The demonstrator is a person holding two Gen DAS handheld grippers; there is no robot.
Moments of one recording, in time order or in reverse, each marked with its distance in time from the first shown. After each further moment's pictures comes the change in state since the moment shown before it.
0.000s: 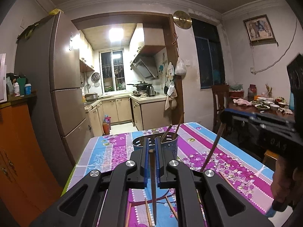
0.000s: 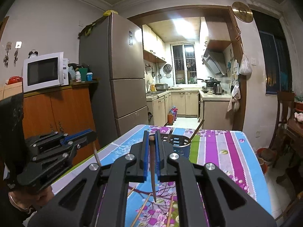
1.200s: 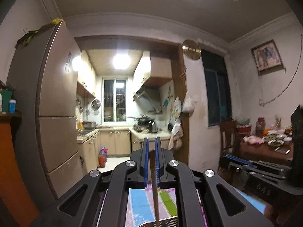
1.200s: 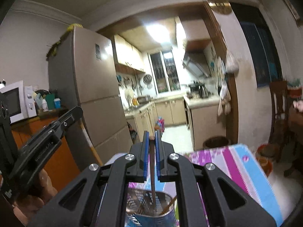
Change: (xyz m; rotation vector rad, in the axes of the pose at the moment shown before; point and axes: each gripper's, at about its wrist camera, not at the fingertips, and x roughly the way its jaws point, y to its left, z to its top) left arm 0.175 0.037 0.101 -0.076 -0.260 0.007; right arm 0.154 -0.095 0.053 0.172 -0.068 -0.107
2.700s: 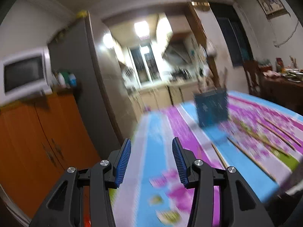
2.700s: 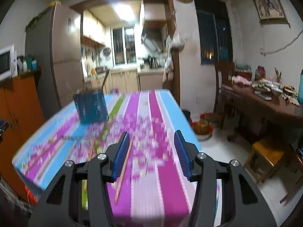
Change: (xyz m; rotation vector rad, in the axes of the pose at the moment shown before) left arm -0.331 0.064 -0.151 0.193 0.358 0.253; right arm -0.295 -0.058 -0.160 -0.053 0.214 -0.365
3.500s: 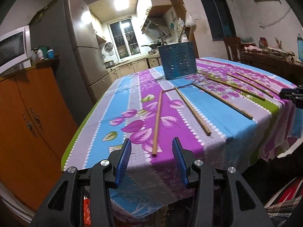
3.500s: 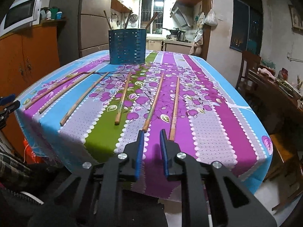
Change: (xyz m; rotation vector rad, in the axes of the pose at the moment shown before) left arm -0.014 -0.057 -0.088 0.058 0.167 -0.121; right arm 0.029 0.095 -0.111 -0.193 0.181 0.098
